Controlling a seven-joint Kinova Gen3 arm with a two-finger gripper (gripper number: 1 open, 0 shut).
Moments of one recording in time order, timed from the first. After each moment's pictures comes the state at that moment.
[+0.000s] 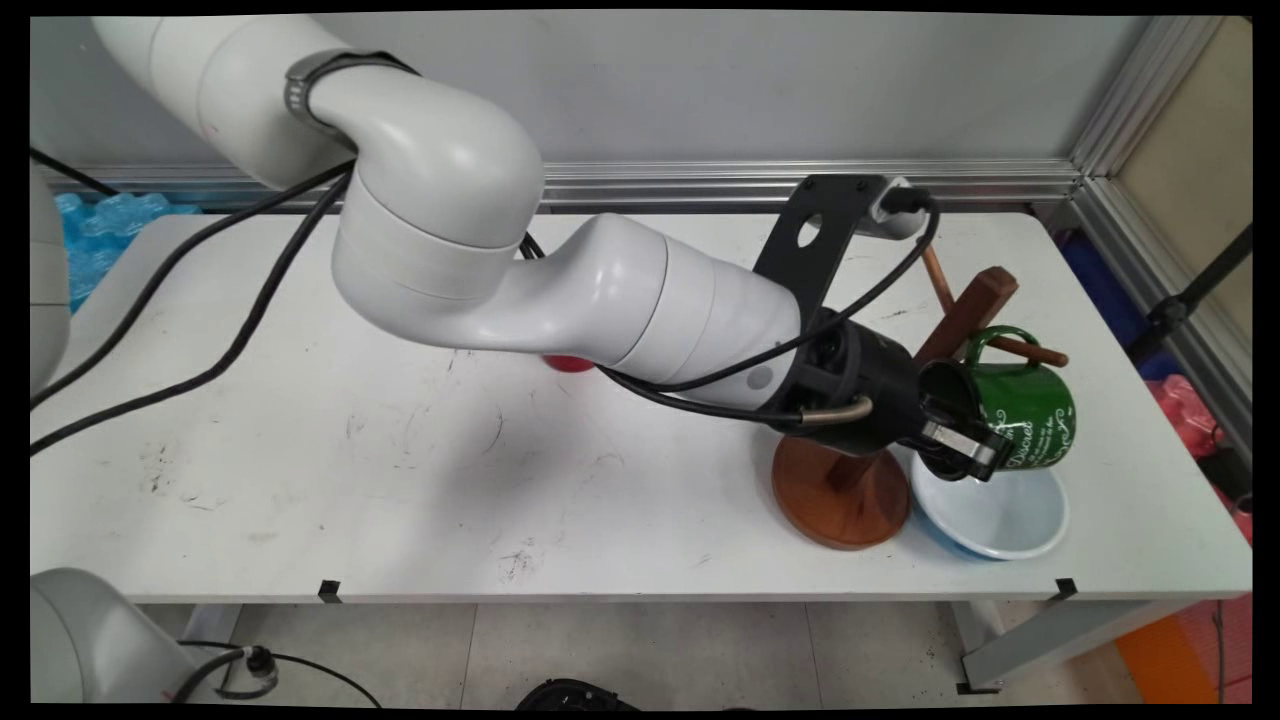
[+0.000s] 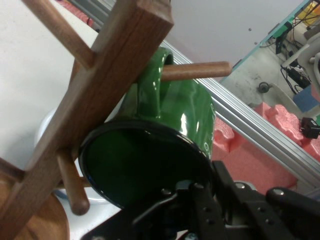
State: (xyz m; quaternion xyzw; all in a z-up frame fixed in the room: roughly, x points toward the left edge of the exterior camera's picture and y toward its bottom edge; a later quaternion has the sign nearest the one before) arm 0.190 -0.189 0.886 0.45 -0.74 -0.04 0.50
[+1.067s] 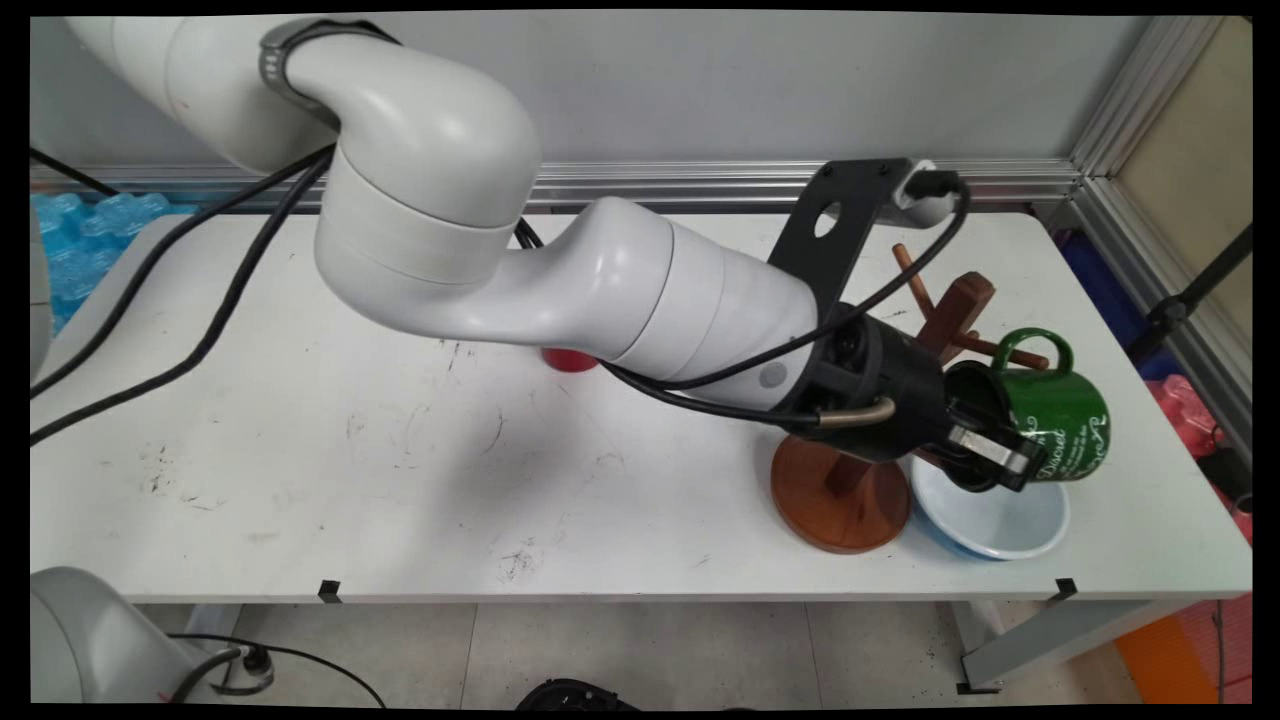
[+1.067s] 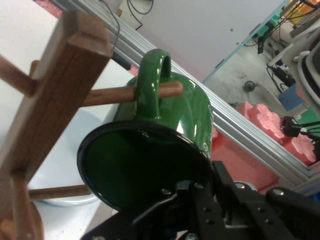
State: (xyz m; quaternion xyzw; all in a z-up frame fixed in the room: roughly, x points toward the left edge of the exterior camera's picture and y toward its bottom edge) arm 0.183 -0.180 0.902 0.44 -0.74 -0.05 0.50
